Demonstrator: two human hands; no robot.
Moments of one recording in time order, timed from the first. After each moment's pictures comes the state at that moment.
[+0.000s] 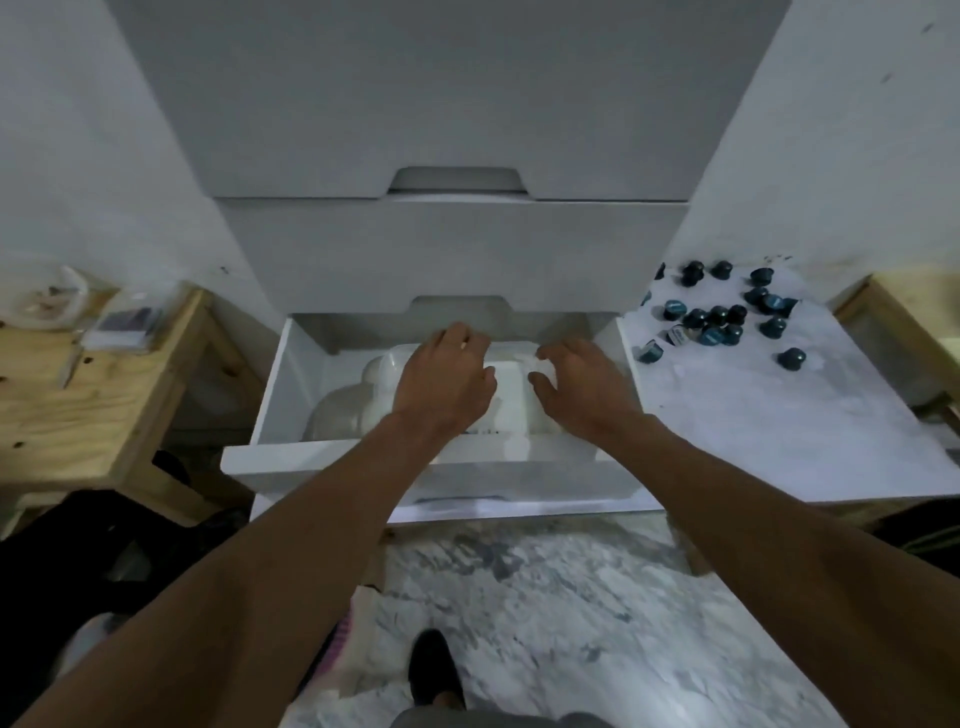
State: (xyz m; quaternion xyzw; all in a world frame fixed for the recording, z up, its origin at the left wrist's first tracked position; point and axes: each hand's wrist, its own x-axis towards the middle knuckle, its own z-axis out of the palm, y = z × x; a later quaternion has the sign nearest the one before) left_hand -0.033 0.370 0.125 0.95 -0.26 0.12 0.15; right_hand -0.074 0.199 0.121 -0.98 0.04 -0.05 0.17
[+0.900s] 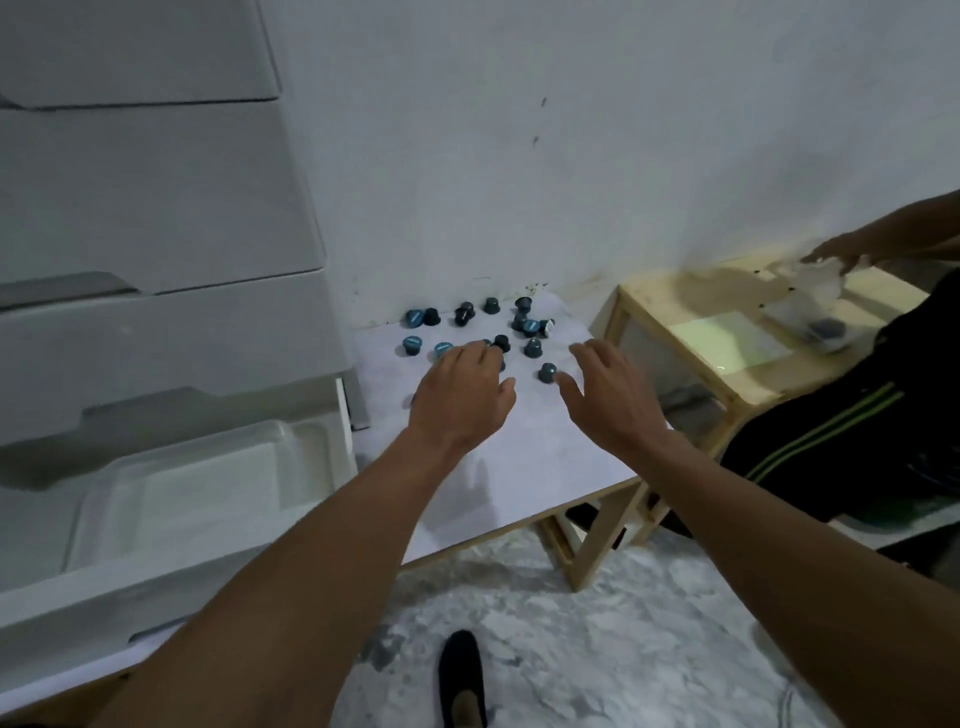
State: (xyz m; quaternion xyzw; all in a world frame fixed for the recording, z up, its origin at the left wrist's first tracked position) left_hand -0.138 0.049 0.163 0.87 -0.43 0.18 0.17; right_hand -0.236 -0.108 0.165 -0.96 0.20 -0.17 0.11
